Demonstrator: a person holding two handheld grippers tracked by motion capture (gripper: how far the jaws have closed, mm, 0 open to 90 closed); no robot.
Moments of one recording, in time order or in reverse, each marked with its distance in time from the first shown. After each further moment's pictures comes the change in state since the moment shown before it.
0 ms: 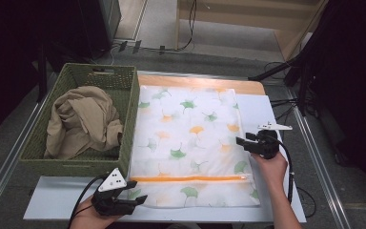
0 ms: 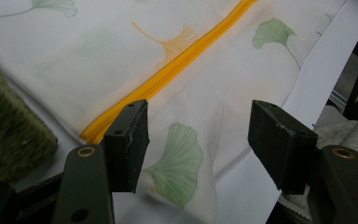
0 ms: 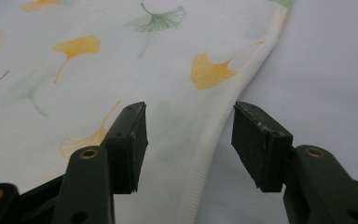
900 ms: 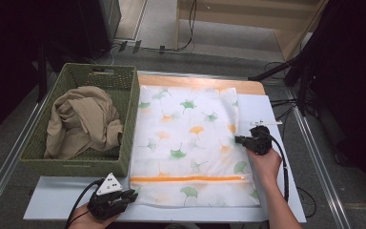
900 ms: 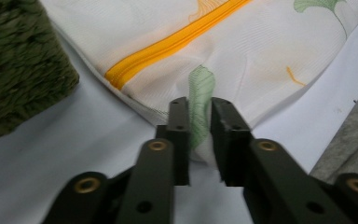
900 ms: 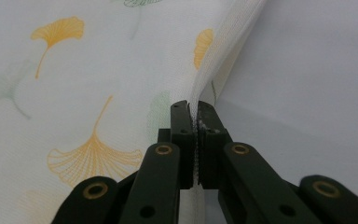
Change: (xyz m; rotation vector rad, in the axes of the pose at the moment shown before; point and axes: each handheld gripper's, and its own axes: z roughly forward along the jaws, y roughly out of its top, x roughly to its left) left arm 0.004 -0.019 0.005 0.059 0.083 -0.061; right arm 0.000 0.006 0.025 0.125 0.004 0.078
